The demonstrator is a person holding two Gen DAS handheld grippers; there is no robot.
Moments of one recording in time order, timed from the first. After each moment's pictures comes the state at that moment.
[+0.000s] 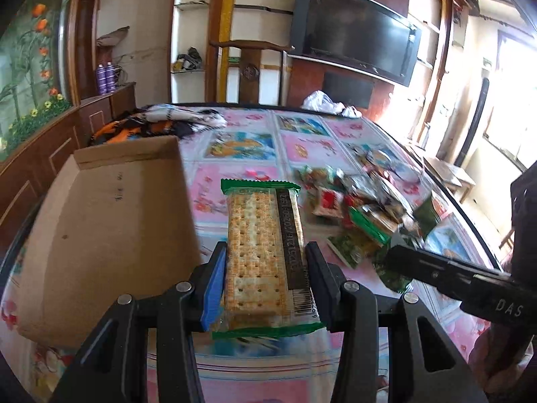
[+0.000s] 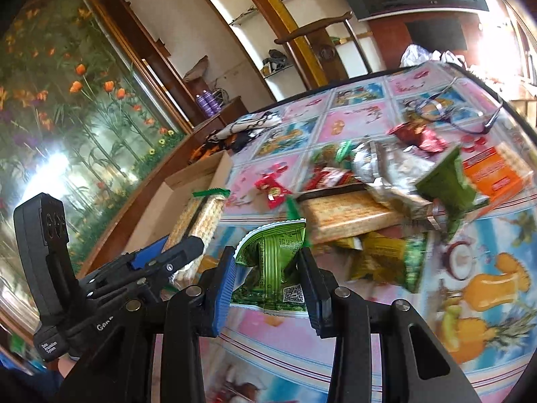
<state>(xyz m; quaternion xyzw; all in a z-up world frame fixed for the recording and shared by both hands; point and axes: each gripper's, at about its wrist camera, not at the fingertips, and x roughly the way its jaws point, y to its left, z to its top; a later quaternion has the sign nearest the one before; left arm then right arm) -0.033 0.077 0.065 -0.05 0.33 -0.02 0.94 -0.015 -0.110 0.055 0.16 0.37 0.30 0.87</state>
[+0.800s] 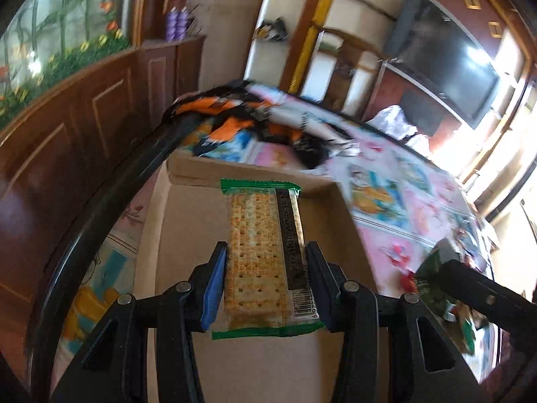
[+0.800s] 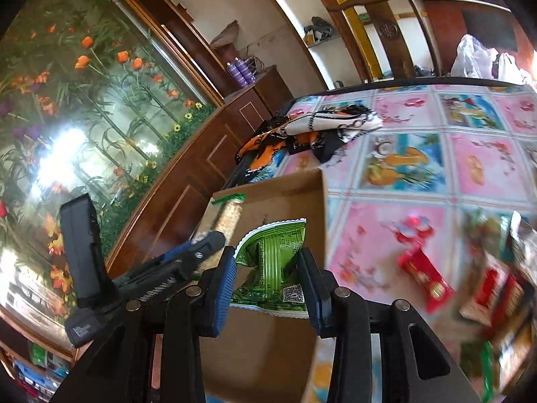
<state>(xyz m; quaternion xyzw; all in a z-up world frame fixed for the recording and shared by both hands) 0.083 0.285 0.072 -0.17 0.40 0.08 0.90 0.096 0.081 0.110 0.14 0.43 0.36 0.82</state>
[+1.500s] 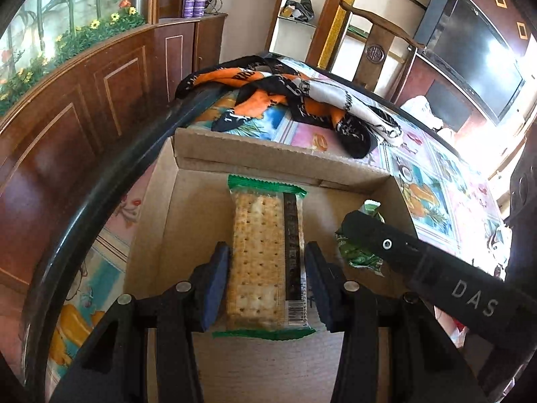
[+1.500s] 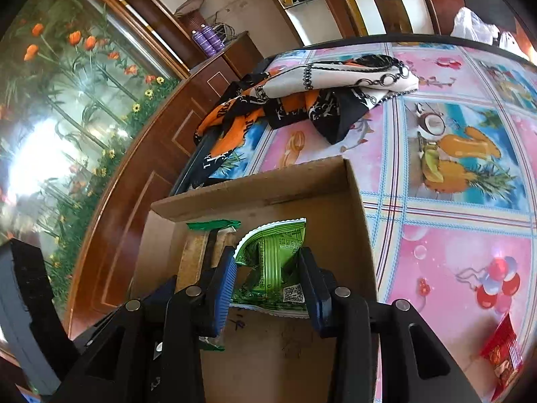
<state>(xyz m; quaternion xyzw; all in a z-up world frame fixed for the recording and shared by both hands) 0.110 0.302 0.035 -0.17 0.43 0.12 0.88 0.183 0.179 0.039 0.11 0.49 0.31 0.80</state>
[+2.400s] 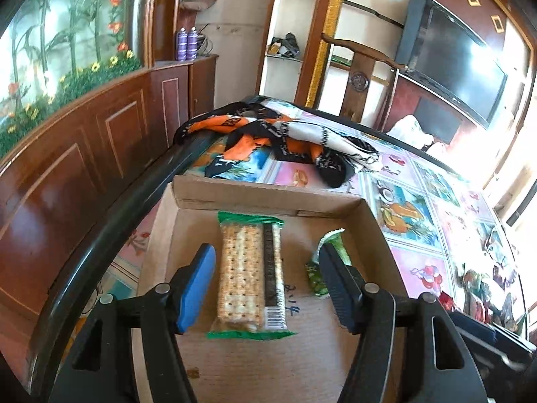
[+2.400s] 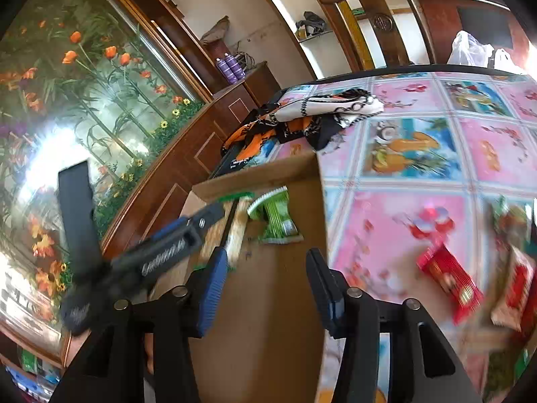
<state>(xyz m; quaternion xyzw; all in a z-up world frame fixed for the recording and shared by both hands) 0.091 0.274 0.062 -0.12 0.35 0.12 0.92 0.092 0.095 0.073 0.13 0.42 0.34 0.83</state>
